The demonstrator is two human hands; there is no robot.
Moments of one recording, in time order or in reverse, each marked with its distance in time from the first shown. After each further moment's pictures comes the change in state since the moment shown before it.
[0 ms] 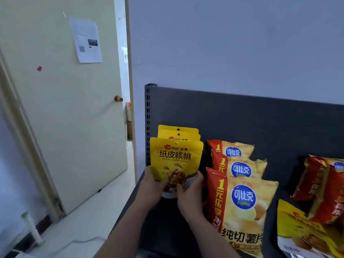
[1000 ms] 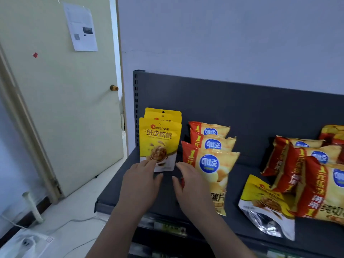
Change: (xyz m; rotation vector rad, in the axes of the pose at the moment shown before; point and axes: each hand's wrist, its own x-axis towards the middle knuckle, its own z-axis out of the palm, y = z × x) left_hand -0.127 0.061 -0.002 0.678 0.154 0.366; right_hand -0.085 -0.029 -0.114 -0.536 -0.148 -0.560
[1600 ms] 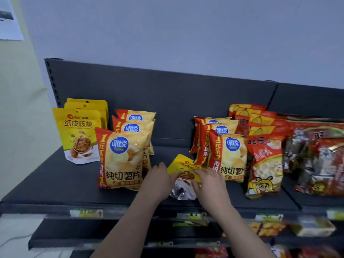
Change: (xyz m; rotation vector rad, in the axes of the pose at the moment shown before) left_hand -0.026 0.238 0.119 -0.095 -0.498 -0.021; right_hand -0.109 0.208 -0.155 -0.457 -0.027 0.287
